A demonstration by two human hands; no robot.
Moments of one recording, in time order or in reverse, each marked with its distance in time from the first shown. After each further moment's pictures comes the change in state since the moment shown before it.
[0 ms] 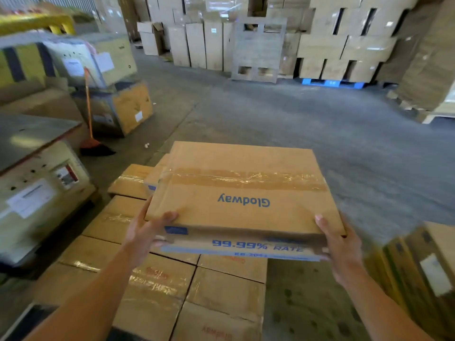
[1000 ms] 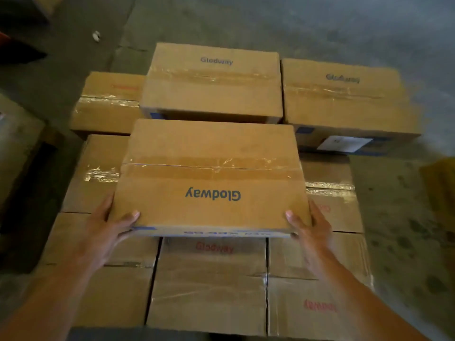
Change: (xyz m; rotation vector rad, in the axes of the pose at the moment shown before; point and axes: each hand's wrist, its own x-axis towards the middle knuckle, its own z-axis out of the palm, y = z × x) left_hand 0.377 -0.208 -0.322 0.183 -0.060 -0.324; right_hand 0.020 0.321 0.396 -0.196 0.046 0.339
